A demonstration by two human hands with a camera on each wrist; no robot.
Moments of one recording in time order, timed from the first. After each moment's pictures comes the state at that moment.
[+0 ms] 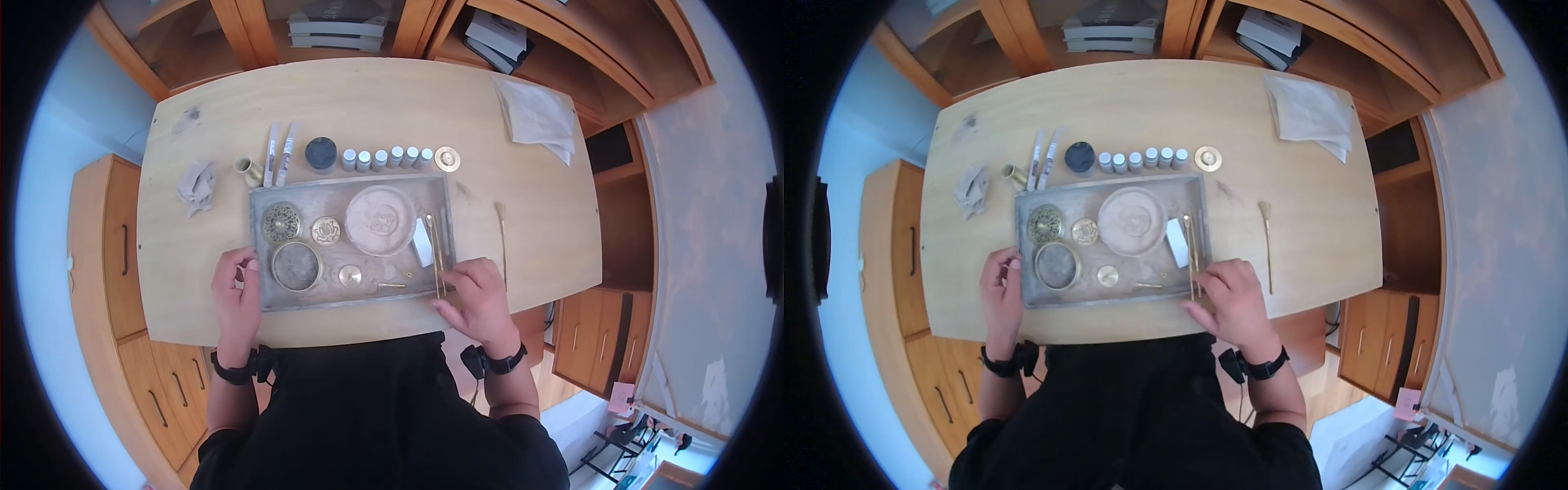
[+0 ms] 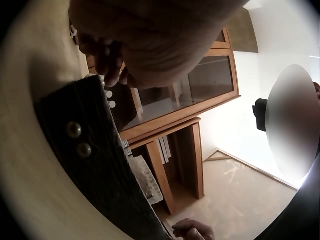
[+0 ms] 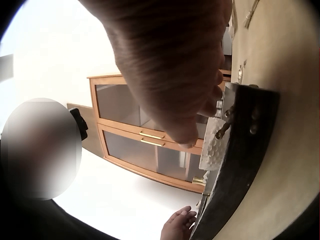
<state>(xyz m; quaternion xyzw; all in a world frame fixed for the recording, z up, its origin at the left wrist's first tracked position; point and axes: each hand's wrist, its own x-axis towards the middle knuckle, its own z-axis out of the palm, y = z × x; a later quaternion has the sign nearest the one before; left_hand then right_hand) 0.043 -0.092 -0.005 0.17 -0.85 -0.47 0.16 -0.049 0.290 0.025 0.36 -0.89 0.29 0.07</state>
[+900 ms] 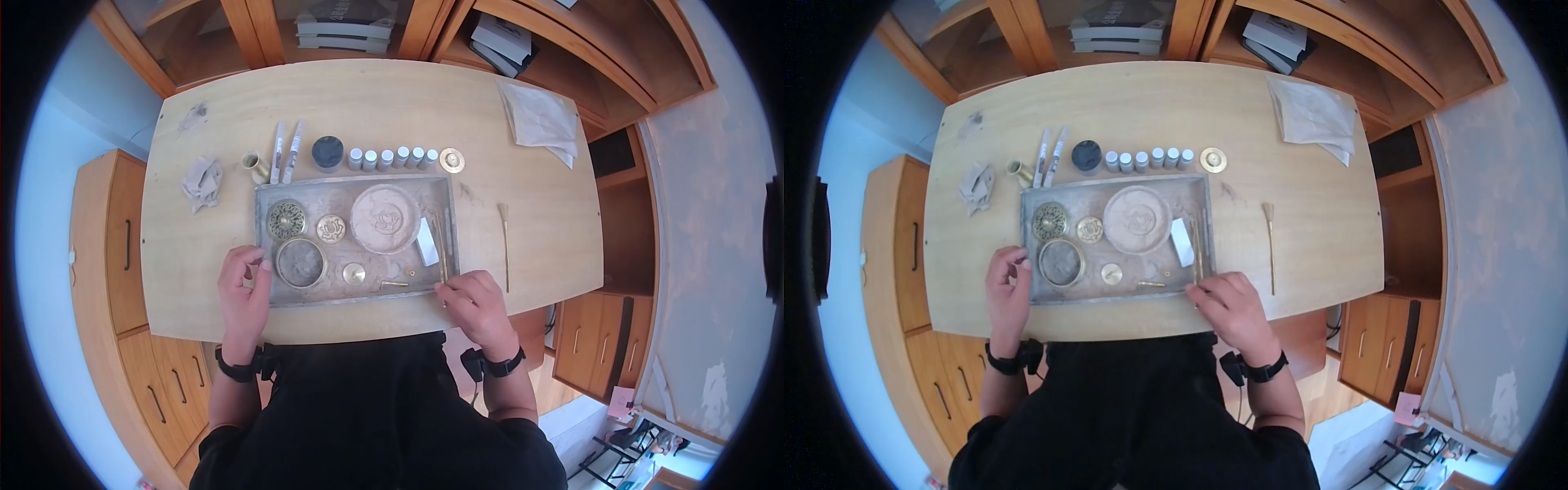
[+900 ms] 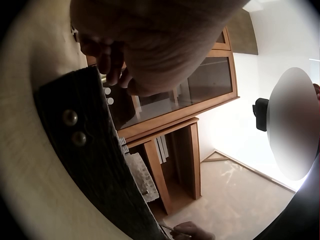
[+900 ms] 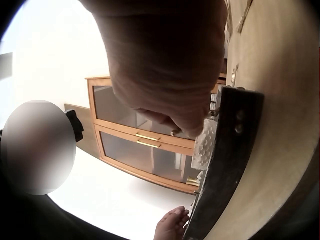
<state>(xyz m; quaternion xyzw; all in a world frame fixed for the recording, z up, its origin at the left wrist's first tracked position) 0.044 -0.087 -0.003 0.12 -0.86 -0.45 0.20 -0.042 0.292 0.018 0.43 -0.85 0.28 0.10</state>
